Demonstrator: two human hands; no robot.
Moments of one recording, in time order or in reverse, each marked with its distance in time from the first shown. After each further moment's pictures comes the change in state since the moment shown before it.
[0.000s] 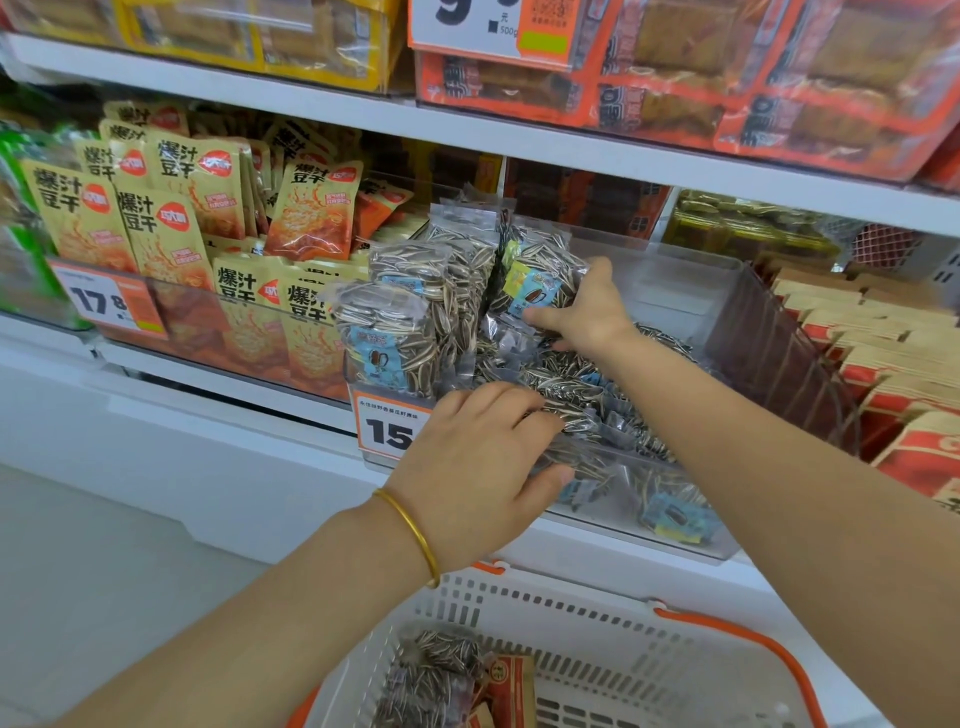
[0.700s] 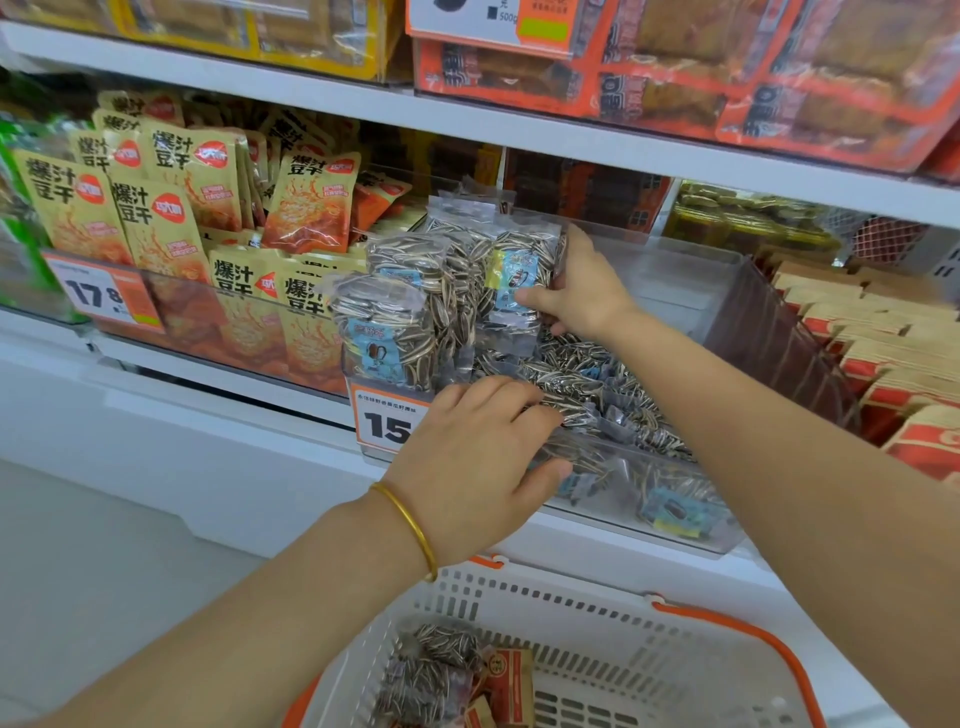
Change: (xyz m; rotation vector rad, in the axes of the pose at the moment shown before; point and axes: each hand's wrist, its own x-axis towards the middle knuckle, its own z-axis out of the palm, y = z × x) left_hand 0.000 0.000 0.000 -0.010 -0.010 0.000; right_hand 0.019 -0.005 -0.004 -0.261 -0.061 -0.135
